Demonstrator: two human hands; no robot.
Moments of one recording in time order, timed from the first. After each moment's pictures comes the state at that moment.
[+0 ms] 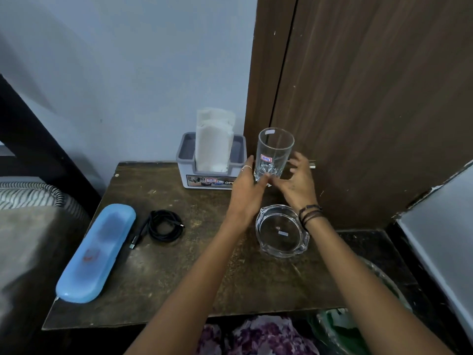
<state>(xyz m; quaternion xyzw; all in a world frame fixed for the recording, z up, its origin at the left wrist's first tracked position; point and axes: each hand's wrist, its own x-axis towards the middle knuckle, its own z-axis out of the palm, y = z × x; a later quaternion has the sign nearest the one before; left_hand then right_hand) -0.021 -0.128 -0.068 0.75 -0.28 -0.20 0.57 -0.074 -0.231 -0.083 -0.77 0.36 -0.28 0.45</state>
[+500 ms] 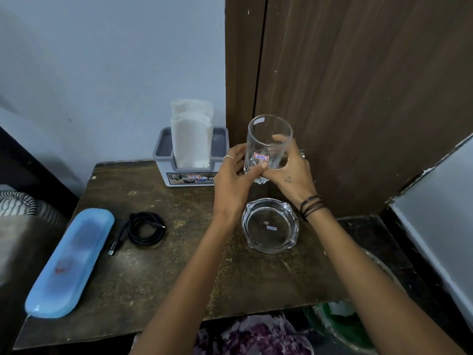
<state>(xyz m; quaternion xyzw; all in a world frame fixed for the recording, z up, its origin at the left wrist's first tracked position) -0.025 -0.134 -0.072 0.67 -0.25 -0.21 0.67 -0.091 -0.240 -0.067 -0.80 0.28 -0.27 0.45</state>
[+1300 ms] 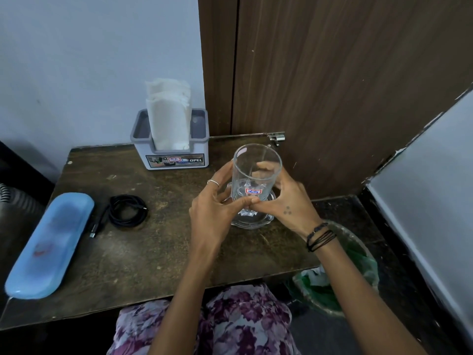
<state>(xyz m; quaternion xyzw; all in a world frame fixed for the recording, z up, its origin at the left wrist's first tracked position) -0.083 -0.080 -0.081 0.71 -0.26 -0.21 0.62 -0.170 -0.202 -0.071 -0.84 0.27 -0.15 0.45</state>
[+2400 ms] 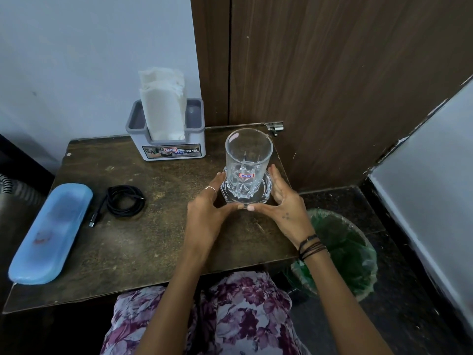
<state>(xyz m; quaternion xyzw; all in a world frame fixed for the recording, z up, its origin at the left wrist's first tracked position) -0.082 -0.072 -0.107 0.78 -0.27 -0.22 0.52 -0.188 -0.194 -0.115 -0.72 0.30 -0.17 0.60</state>
